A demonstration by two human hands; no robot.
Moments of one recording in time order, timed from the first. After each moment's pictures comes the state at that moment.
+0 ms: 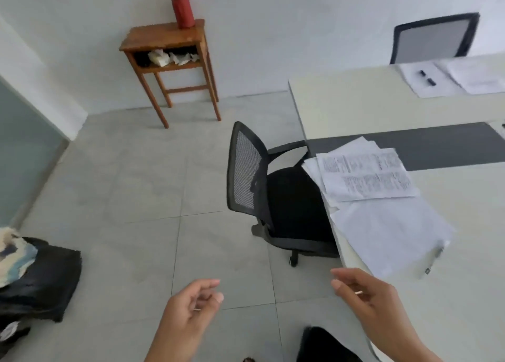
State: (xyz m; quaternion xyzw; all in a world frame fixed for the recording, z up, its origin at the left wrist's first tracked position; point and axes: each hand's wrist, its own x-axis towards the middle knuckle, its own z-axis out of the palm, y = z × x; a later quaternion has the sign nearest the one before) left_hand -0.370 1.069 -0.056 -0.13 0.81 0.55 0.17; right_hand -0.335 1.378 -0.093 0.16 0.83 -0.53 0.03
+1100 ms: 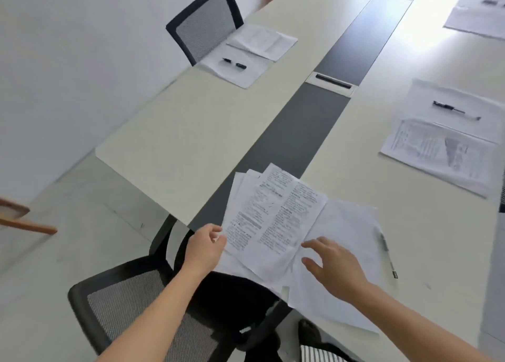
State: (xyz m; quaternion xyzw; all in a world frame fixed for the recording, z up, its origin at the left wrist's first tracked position) left_hand -0.818 1.417 -0.166 0.28 0.87 0.24 0.33; right_hand -0.555 1.529 -0.162 0.43 0.85 -0.30 0.07
